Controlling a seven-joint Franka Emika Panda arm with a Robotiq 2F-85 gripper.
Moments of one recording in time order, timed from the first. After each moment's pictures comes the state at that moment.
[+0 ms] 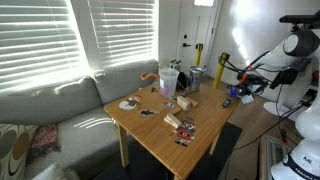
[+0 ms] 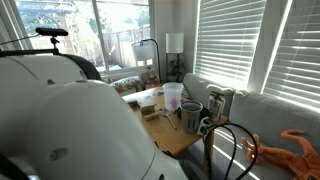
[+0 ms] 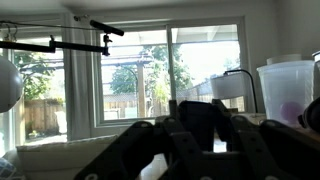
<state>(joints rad) -1.09 0.60 -0.03 -2.05 0.99 0.84 0.51</state>
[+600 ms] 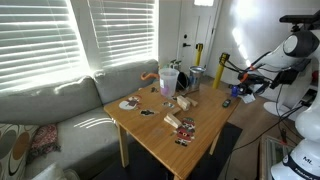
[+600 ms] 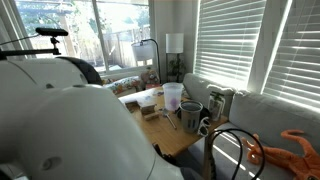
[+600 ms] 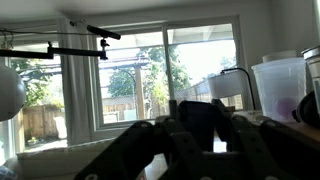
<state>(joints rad) -1.09 0.61 -0.06 -2.03 0.99 0.82 0.55</state>
